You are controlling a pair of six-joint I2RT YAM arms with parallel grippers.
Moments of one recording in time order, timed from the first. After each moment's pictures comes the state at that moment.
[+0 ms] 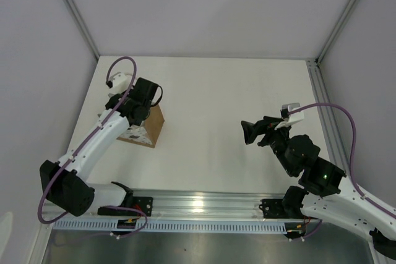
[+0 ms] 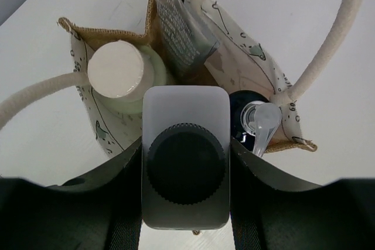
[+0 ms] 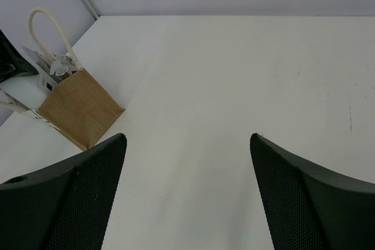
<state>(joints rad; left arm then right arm) -0.43 1.28 1.21 -0.96 -0.82 -0.94 1.00 0.57 0.73 -0.23 0.59 0.31</state>
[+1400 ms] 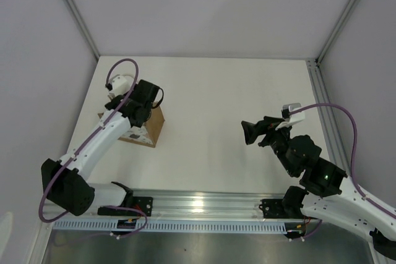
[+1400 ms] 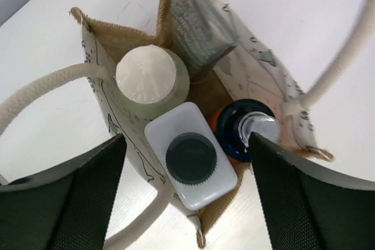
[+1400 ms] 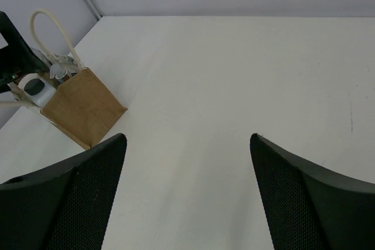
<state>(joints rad) -0.44 1.31 1.17 -0.97 -0.86 -1.02 1.00 0.56 0.74 -0.23 0.59 0.31</state>
